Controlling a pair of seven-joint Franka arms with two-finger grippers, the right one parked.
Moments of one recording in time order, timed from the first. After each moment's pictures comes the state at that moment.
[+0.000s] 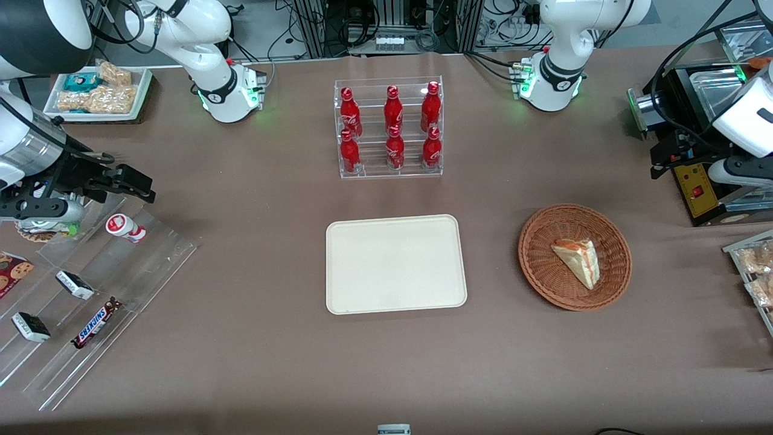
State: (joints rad) arm -0.07 -0.02 0.01 -1.58 0.00 1.58 0.06
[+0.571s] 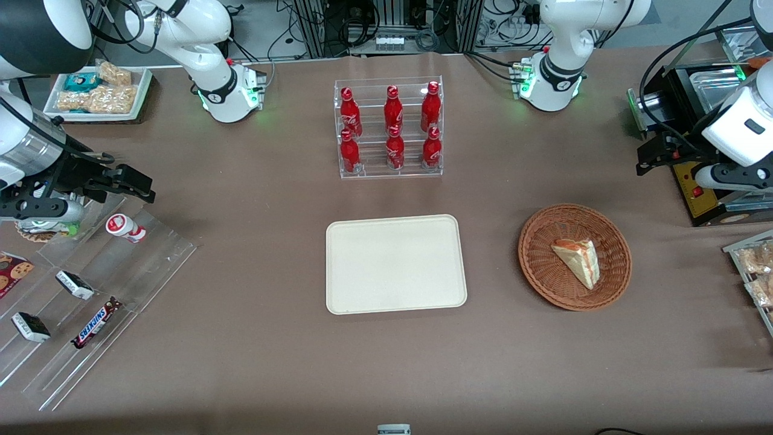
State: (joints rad) arm -0.07 -0.01 0.01 -1.58 -0.03 1.52 0.02
